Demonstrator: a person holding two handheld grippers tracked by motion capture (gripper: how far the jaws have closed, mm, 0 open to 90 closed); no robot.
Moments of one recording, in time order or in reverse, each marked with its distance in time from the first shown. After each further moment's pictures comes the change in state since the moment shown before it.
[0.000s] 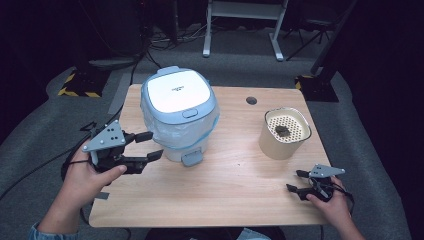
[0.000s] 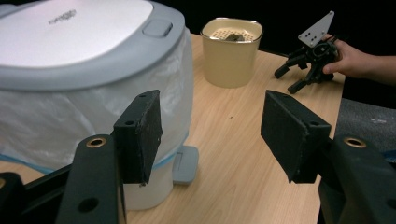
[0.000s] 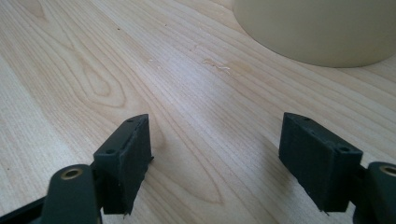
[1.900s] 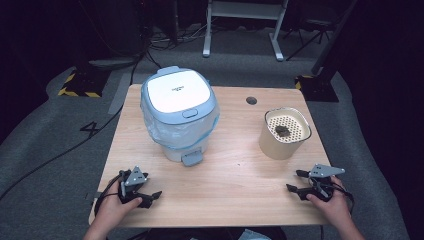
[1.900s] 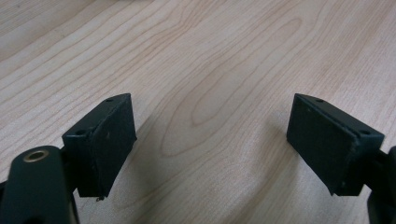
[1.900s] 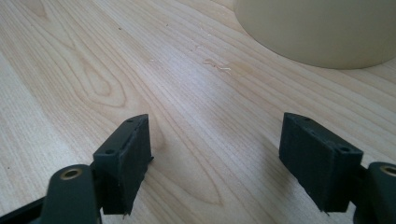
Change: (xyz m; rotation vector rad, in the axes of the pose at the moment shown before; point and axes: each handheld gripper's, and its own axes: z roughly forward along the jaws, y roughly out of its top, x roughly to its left) left arm 0.011 -0.181 0.079 0.380 0.106 -0.106; right arm -0.001 0.000 0.000 0.000 0.007 -0.007
